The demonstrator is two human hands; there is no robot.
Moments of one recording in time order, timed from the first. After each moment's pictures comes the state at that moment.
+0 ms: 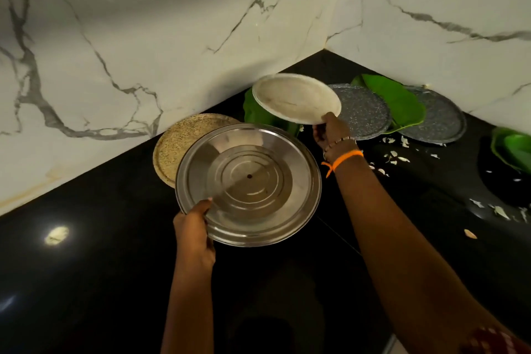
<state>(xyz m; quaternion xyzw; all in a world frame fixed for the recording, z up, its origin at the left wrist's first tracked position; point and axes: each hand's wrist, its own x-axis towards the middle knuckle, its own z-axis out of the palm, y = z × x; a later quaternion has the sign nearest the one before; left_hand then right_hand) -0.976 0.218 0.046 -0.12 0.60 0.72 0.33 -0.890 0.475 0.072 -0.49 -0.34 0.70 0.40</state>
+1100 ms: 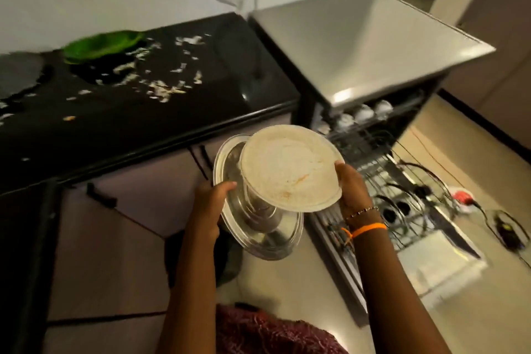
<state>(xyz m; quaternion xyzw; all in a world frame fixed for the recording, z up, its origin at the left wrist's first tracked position) -0.452 0.027 0.061 0.45 0.60 0.24 0.62 -0.241 -0.069 0.006 -0.67 -0.05 0.39 0.63</state>
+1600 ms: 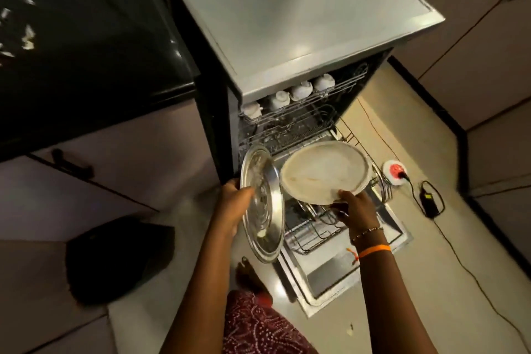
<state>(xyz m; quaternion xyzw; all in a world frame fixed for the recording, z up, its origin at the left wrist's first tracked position) -0.214 -0.008 -0.052 0.50 0.58 0.07 0.65 -0.052 -0.156 -0.078 -0.76 0.12 0.33 0.54</state>
